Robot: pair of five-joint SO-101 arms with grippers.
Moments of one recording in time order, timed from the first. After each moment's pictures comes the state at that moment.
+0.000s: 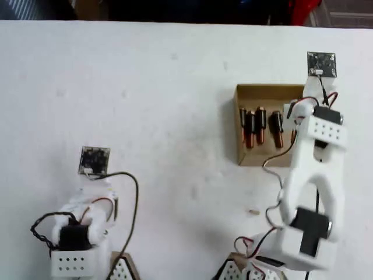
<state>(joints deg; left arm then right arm) -8.2 -103.6 97.1 73.1 -2.8 16.9 -0.8 16.6 49.9 16.4</state>
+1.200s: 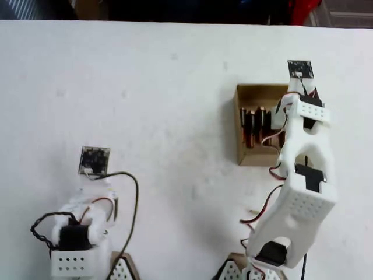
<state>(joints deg) -8.2 -103.6 97.1 73.1 -2.8 14.3 26.2 0.3 50.0 17.1</state>
